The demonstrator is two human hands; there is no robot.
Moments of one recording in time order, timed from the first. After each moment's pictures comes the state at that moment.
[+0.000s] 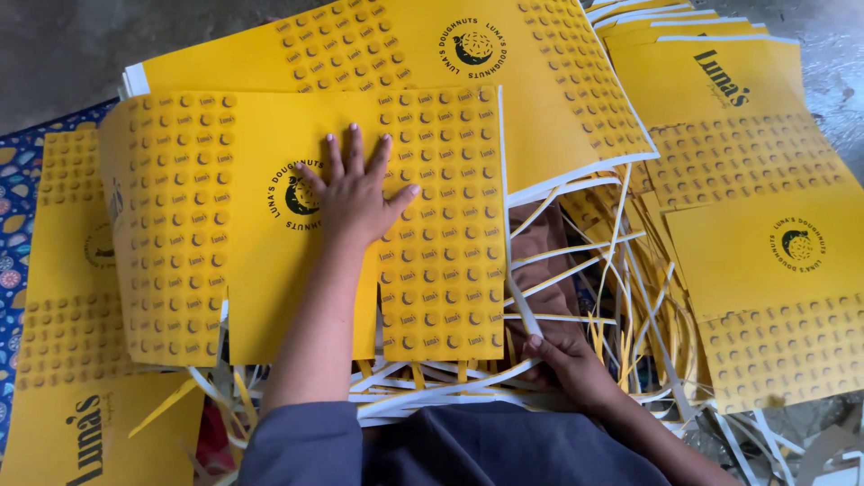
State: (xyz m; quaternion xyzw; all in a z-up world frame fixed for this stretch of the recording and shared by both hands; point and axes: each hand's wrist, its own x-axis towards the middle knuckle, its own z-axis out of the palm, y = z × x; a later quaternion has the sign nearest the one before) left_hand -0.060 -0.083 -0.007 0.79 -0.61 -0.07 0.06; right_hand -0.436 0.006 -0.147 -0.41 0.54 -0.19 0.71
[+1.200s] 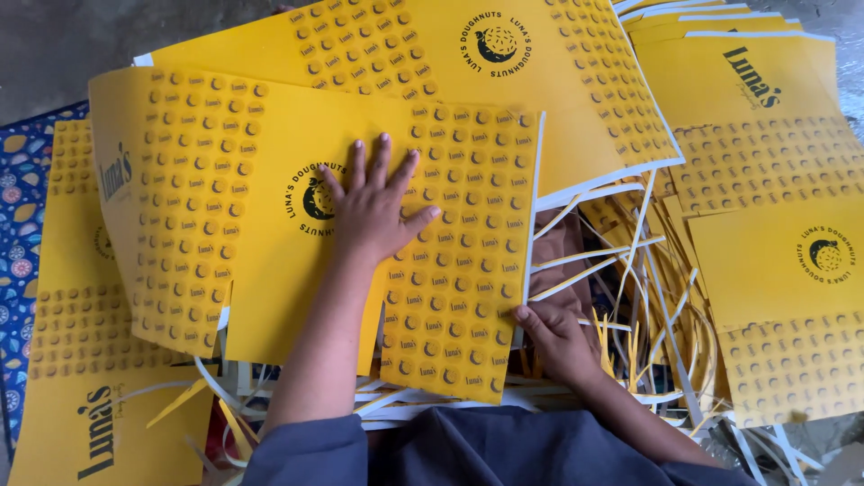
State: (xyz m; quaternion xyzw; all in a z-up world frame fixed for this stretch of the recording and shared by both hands) left_hand -0.058 -0.070 -0.010 0.75 -0.66 -0.08 0.06; right_hand -0.374 -0.019 -0.129 -0.64 0.50 -0.24 0.52
